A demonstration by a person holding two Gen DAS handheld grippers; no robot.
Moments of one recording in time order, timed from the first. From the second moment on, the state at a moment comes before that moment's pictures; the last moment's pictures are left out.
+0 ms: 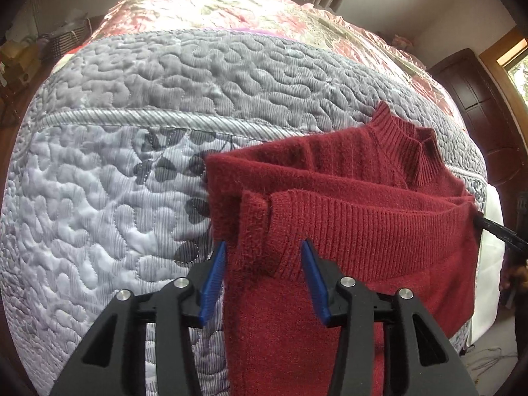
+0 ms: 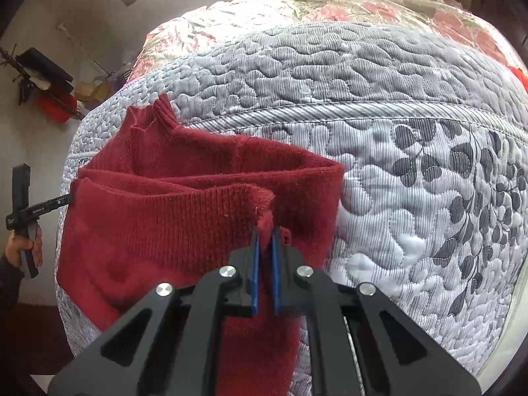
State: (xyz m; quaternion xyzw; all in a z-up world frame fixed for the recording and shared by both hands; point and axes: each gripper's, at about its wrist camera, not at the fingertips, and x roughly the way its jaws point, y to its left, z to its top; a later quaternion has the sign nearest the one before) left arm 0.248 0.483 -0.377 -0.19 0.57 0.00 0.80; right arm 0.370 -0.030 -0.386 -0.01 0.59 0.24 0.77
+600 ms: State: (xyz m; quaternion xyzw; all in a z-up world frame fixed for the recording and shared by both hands) left arm 0.222 0.462 -0.289 -0.12 0.47 0.03 0.88; right arm 0.354 -0.032 -0.342 -0.01 0.54 0.24 0.80
